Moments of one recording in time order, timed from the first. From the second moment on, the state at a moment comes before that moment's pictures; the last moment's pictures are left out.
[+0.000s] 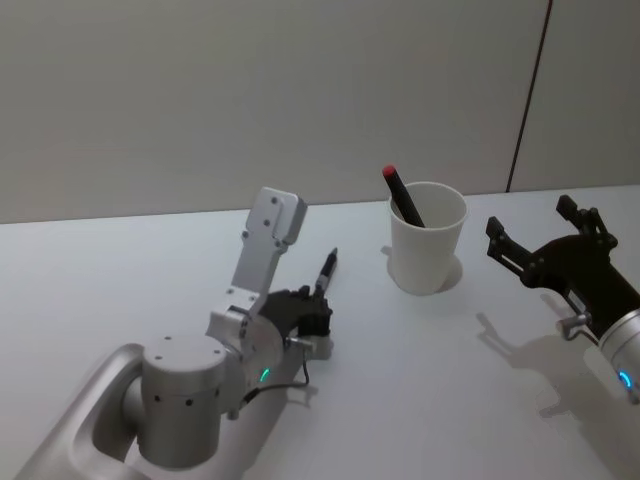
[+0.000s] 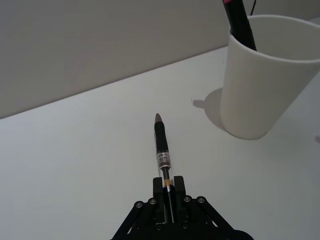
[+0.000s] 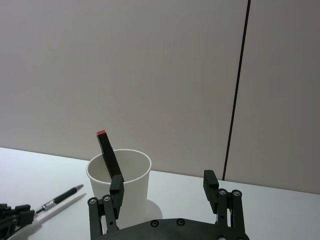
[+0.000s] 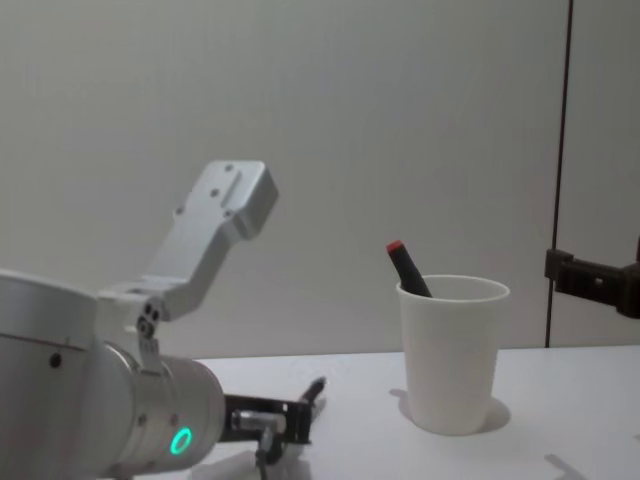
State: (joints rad) left arm -0.22 0.20 0.41 -1.60 -0.33 0.61 0.07; right arm -0.01 0.34 -0.23 -1.77 0.29 0.03 0.07
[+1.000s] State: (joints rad) left arm -0.13 0.27 0.33 -1.78 -0.42 0.31 0.14; right arm -0.01 0.34 -0.23 -1.77 0.29 0.03 0.07
